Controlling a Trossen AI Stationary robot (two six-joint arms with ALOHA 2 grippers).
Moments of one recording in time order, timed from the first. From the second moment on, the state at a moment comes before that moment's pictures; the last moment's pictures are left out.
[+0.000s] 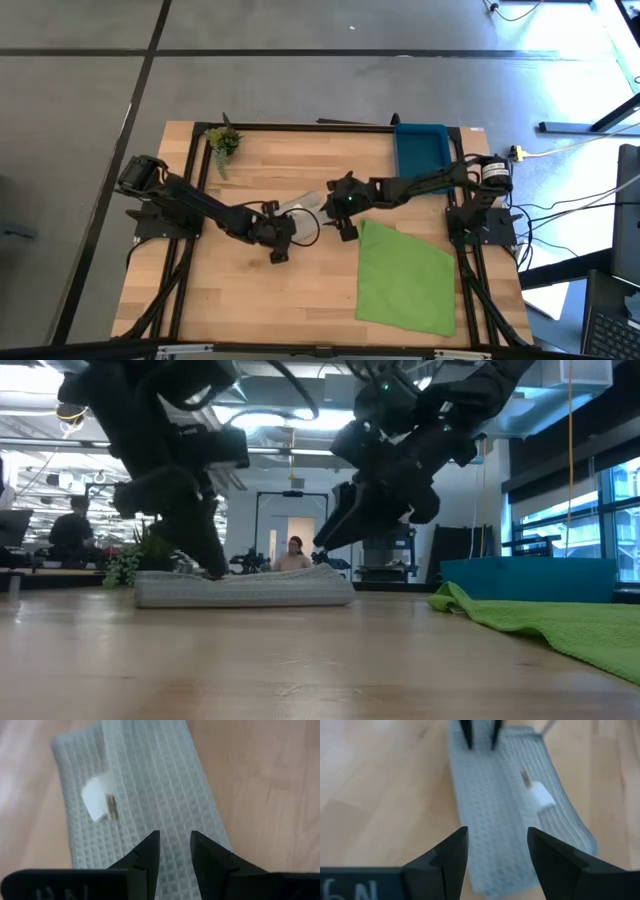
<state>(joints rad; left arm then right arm) -0.29 1.60 0.80 -0.32 -0.42 -0.40 -0.05 1.80 0.98 0.09 -0.15 -0.35</state>
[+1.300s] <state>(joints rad) -0.35 1.40 0.80 -0.36 -0.48 -0.46 0.01 2.00 0.99 0.20 0.04 -0.45</state>
